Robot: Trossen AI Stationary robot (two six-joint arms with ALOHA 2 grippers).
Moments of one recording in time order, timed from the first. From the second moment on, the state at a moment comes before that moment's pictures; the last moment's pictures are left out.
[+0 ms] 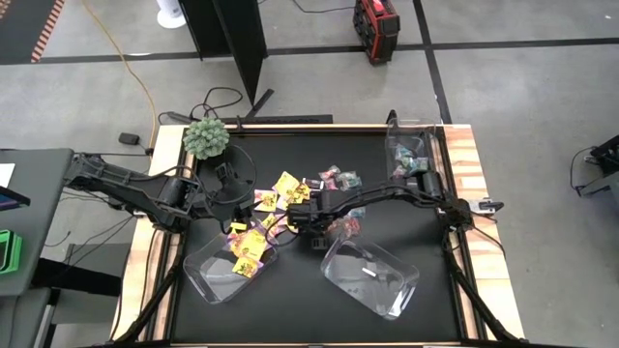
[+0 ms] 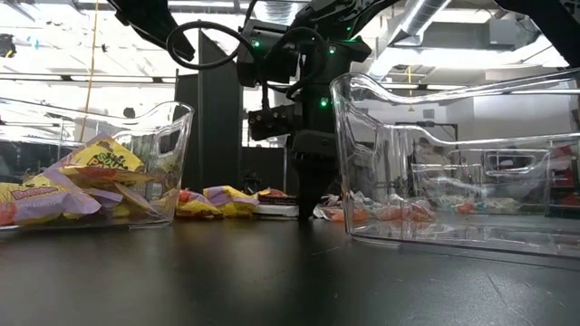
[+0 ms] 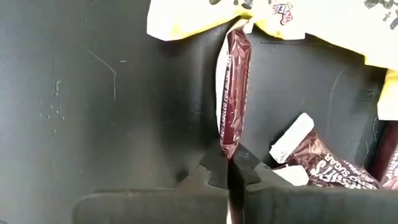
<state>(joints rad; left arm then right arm) -0.26 1.05 0.97 -0.69 -0.70 -0.21 0.05 2.21 1.67 -0.85 0.13 0.00</state>
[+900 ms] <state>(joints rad) -0.26 1.05 0.97 -0.69 -0.70 -0.22 0.14 2.21 2.04 -1.24 1.03 -0.14</state>
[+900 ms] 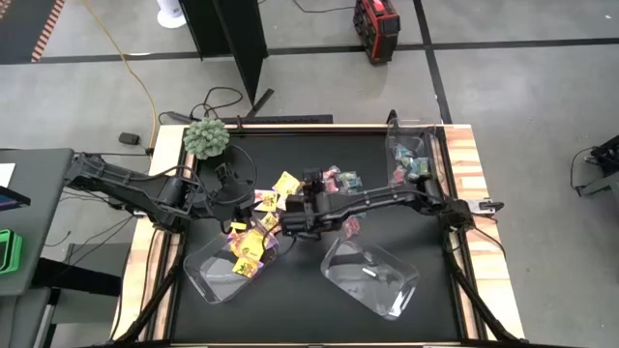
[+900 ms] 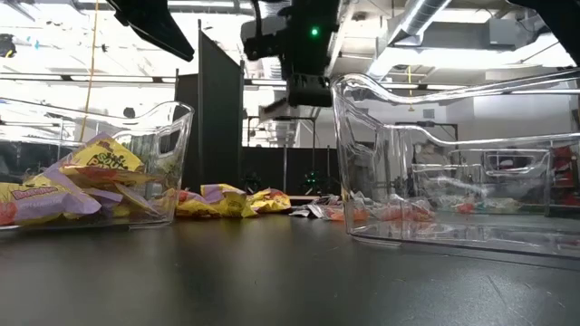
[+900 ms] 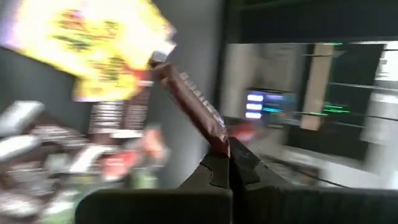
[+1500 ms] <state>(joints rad) -0.27 1.06 0.97 -0.71 -0.70 -0.25 0.23 2.13 2.04 -1.52 0.87 0.20</state>
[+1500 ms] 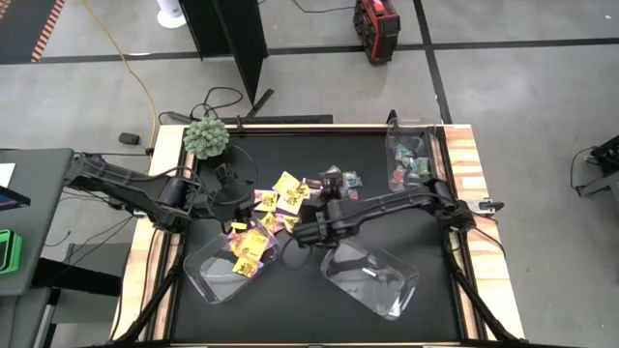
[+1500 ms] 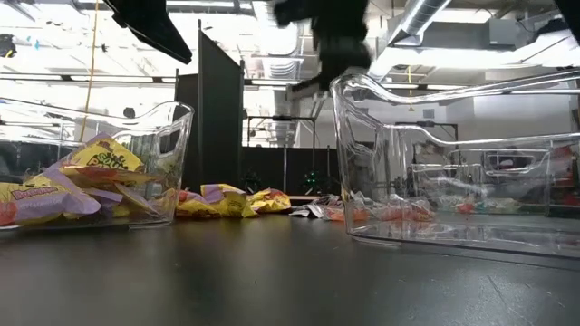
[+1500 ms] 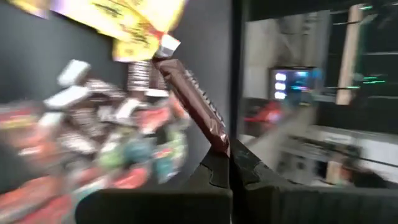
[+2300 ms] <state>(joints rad) -0.27 1.11 0.97 -0.68 -0.68 -0.30 0.61 1.94 1.79 -1.56 0.43 0.76</state>
